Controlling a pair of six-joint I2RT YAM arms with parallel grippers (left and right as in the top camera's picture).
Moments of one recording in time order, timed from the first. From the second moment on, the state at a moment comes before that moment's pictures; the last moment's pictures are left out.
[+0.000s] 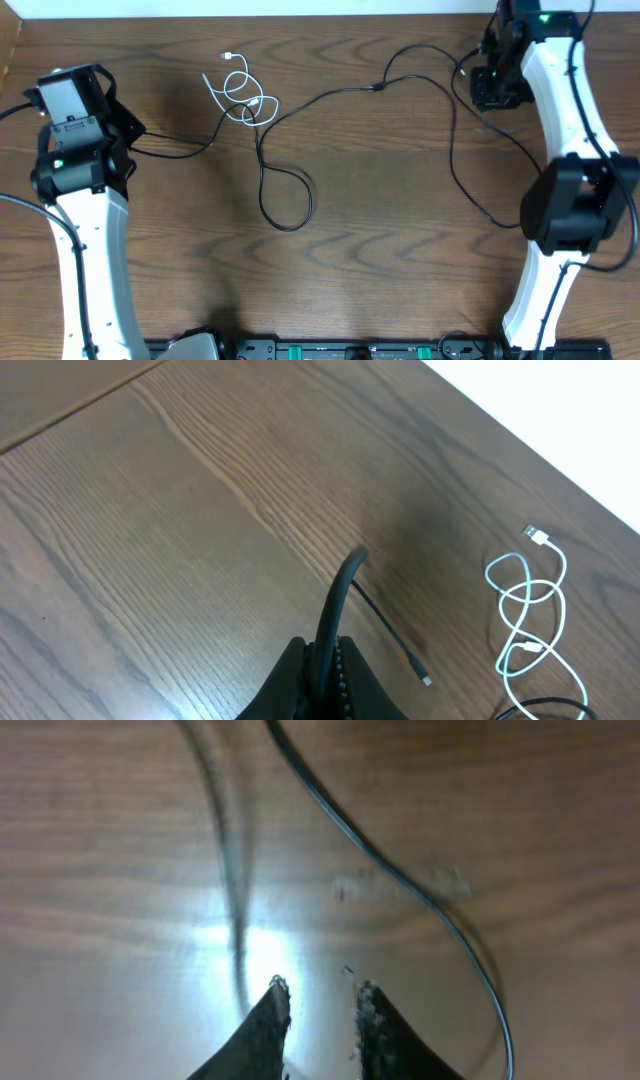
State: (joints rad) left arm 0.27 1.35 1.34 -0.79 -0.26 -0.44; right arm 0.02 2.22 2.07 -1.29 0.03 0.03
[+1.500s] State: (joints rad) left arm 0.27 1.48 1.34 -0.79 -0.26 -0.44; right arm 0.06 2.45 2.07 -1.10 -0.01 -0.19
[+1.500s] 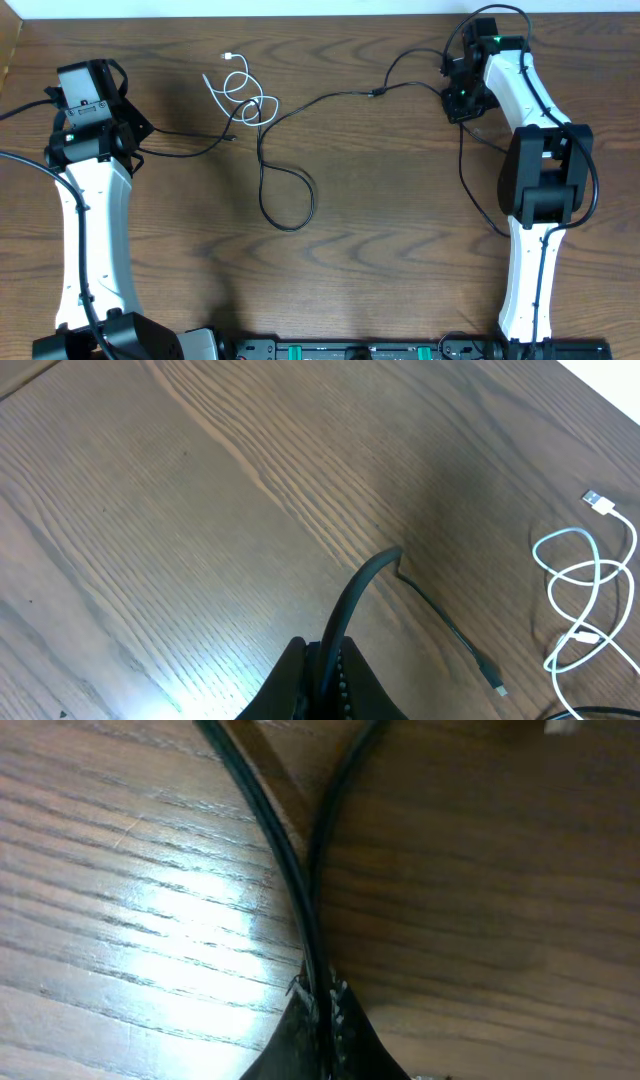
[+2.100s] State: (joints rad) left arm 0.27 1.48 1.34 -0.78 -0.26 -0.43; right arm -0.01 2.02 2.07 -1.23 -0.03 -0.01
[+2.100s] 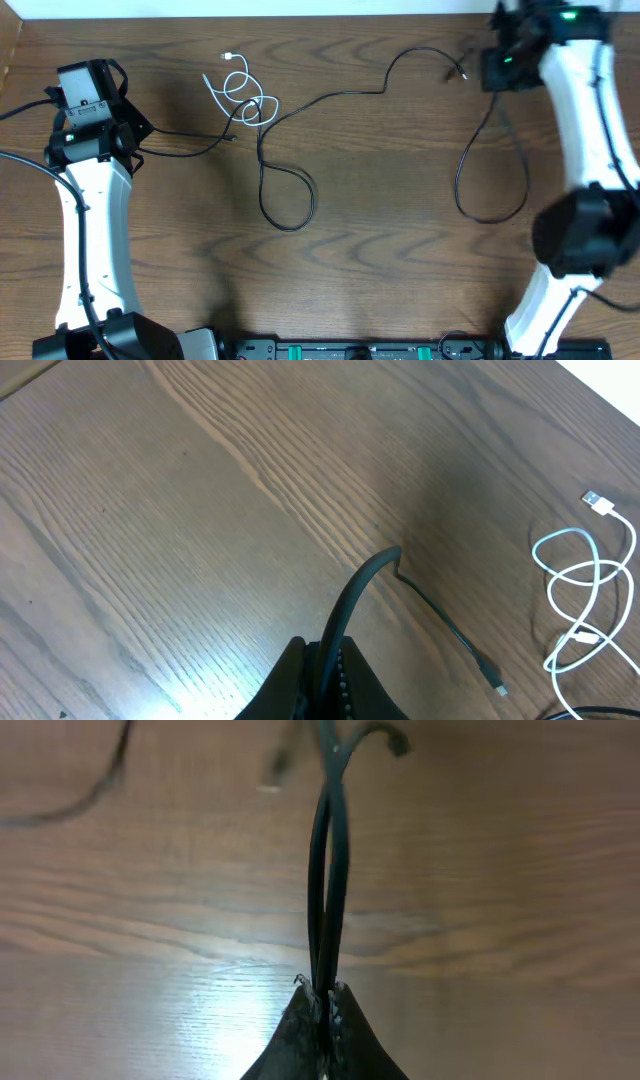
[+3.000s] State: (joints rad) left arm 0.27 1.48 1.34 -0.76 -0.25 -0.44; right arm -0.59 1.97 2.07 -0.89 0.04 -0.01
